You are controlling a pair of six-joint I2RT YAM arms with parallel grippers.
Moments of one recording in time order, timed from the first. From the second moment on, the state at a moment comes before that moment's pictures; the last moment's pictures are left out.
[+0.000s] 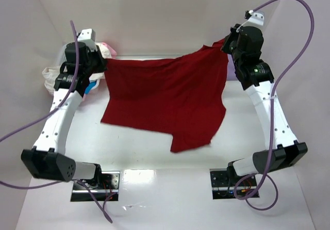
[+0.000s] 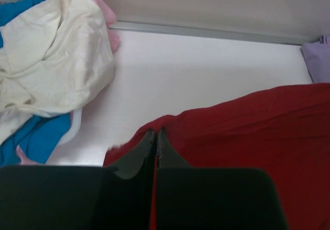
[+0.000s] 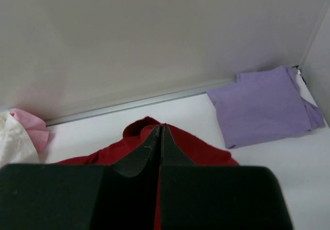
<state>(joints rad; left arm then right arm) -0.07 1.32 1.46 -0.48 0.02 -0.22 0.21 1.38 1.67 -0.40 0.28 0.29</state>
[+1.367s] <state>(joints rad) -0.09 0.59 1.46 -0.67 0.00 -0.27 0.21 0.86 1.78 -0.54 0.11 0.33</state>
